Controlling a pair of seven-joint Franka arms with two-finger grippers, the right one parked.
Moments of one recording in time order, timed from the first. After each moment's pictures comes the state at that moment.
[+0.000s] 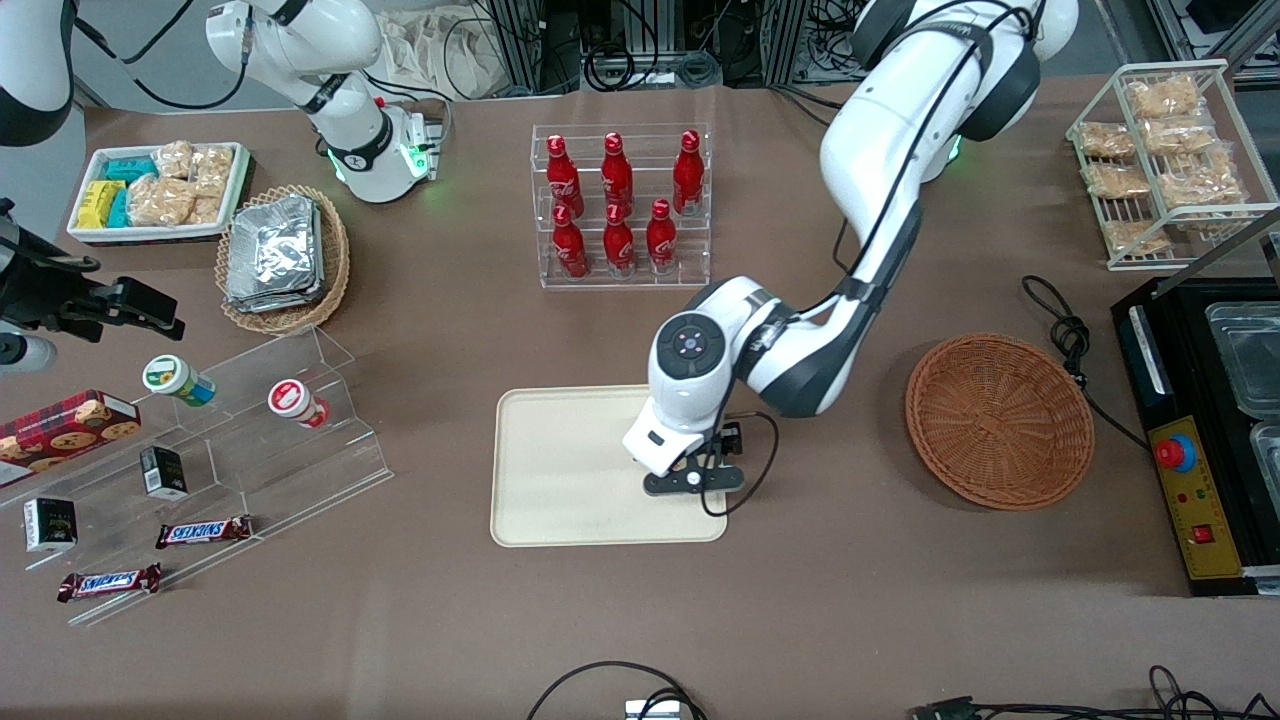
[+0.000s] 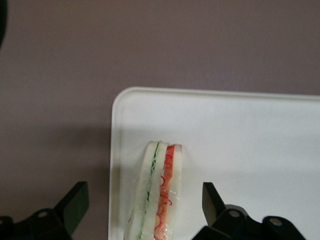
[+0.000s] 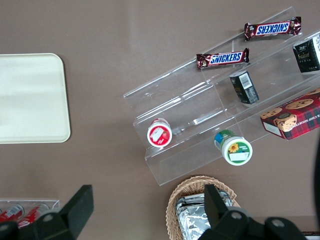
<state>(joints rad) -0.50 0.84 -0.22 -1.13 0.27 2.05 -0.84</state>
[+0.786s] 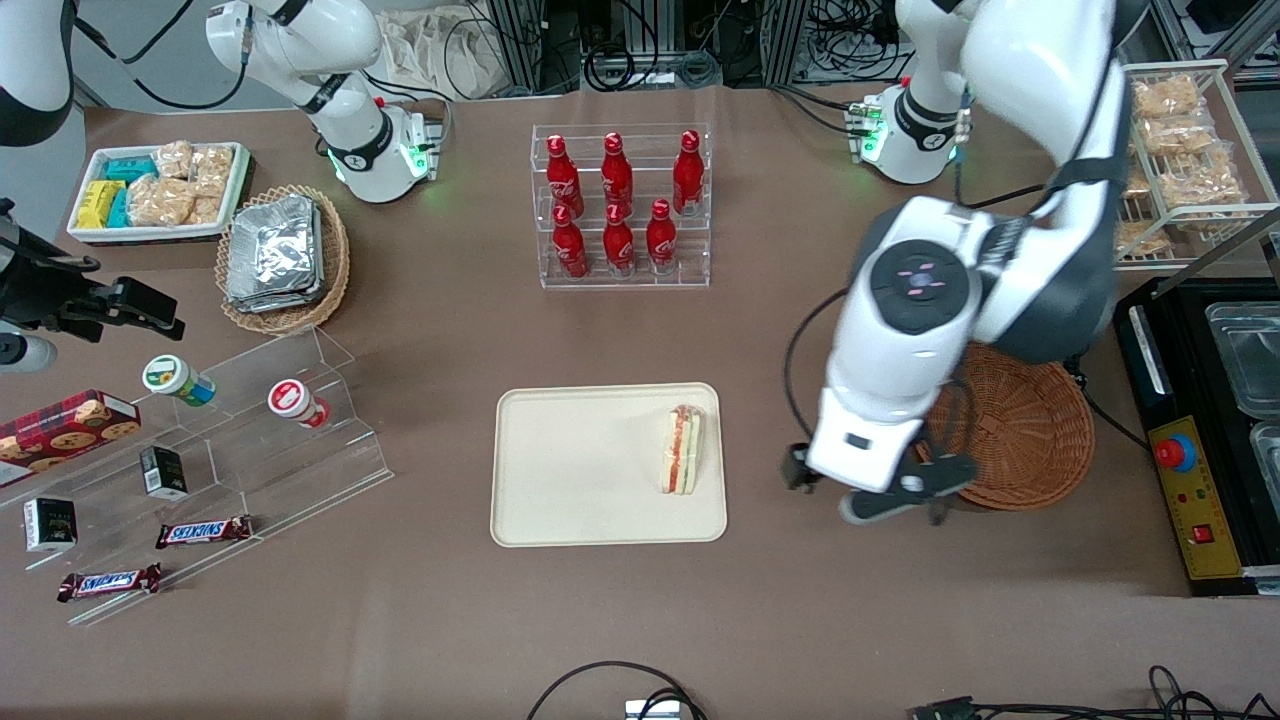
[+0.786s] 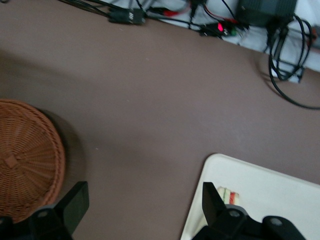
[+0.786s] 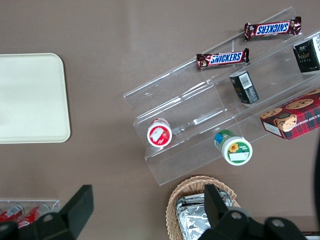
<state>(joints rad) -0.27 0.57 -0.22 -1.13 0.27 1.81 -0.85</state>
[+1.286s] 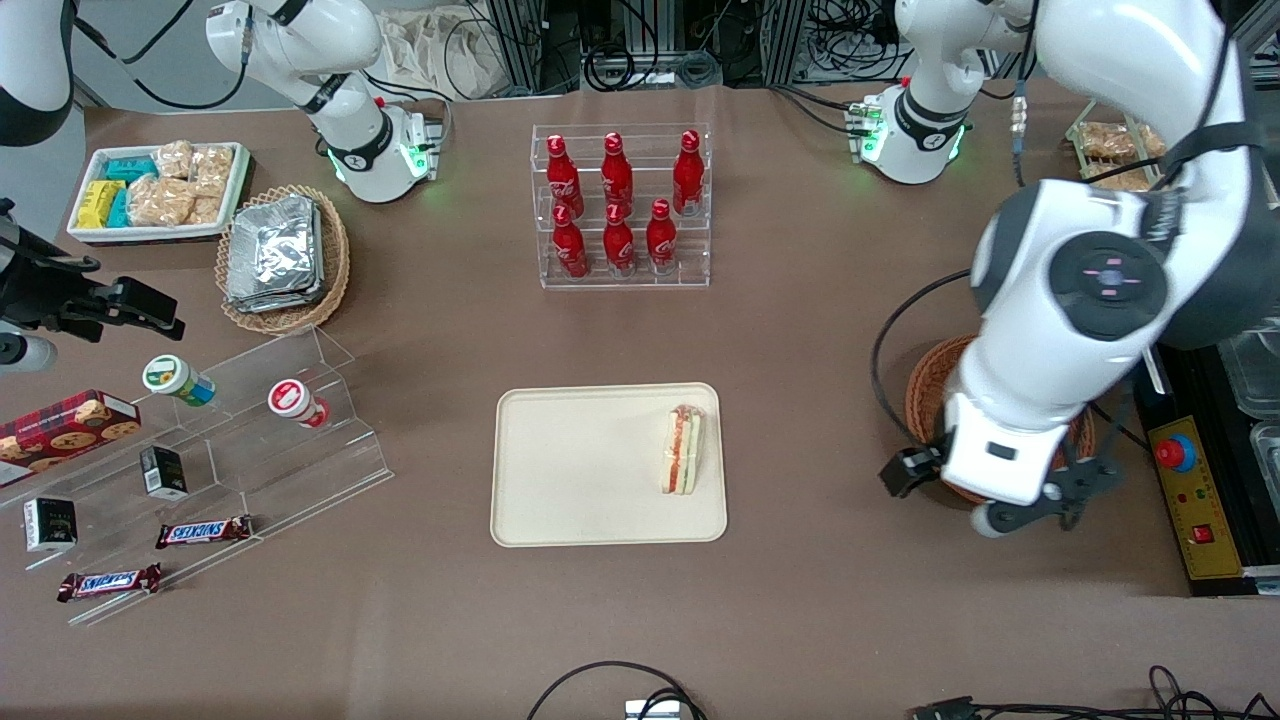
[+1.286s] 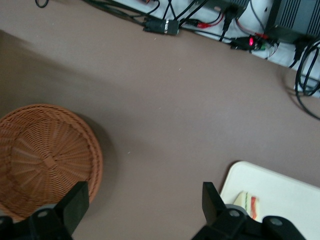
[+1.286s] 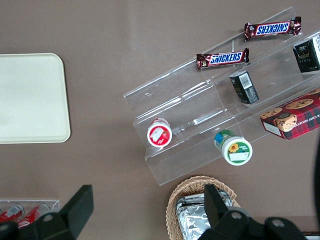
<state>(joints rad) -0.14 0.51 -0.22 -1.13 0.17 1.72 -0.69</state>
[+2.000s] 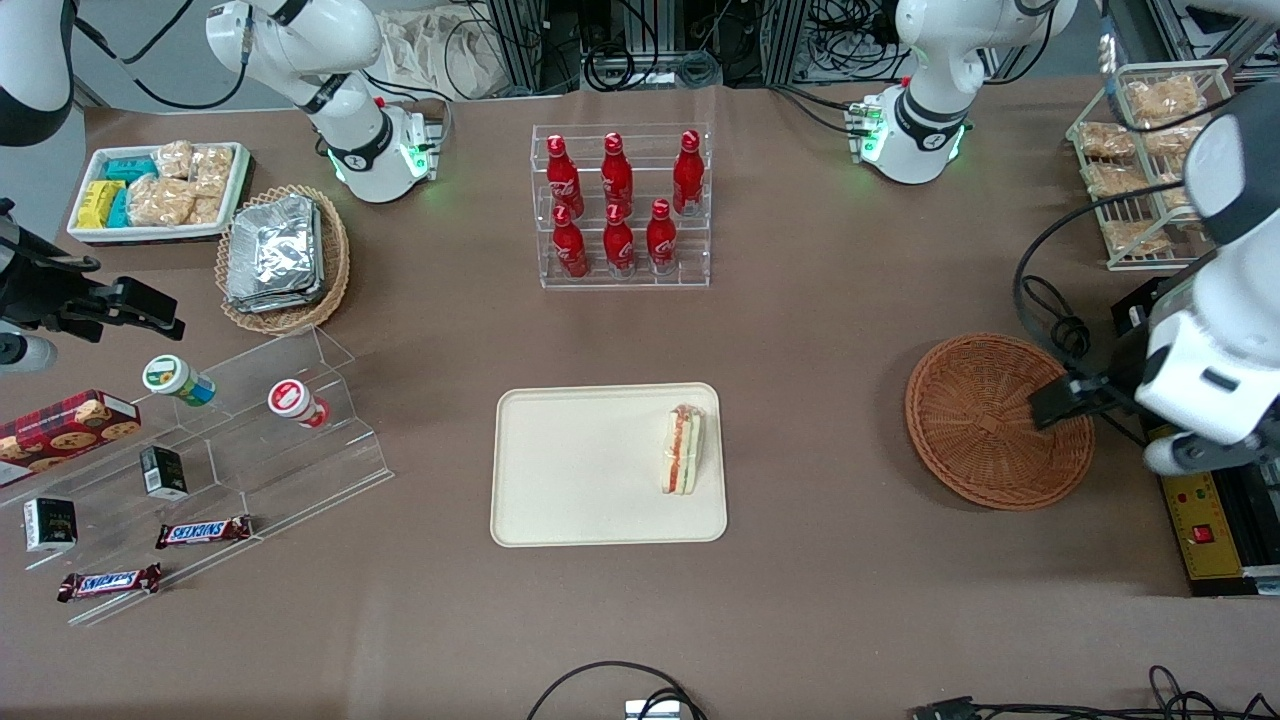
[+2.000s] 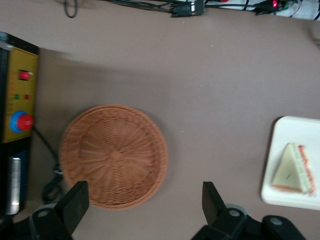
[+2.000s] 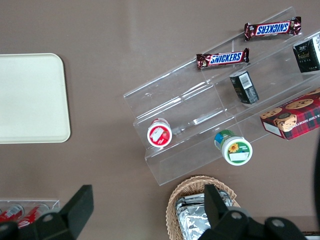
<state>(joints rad) 0.04 0.27 -0.16 -1.31 0.07 1.62 -0.24</state>
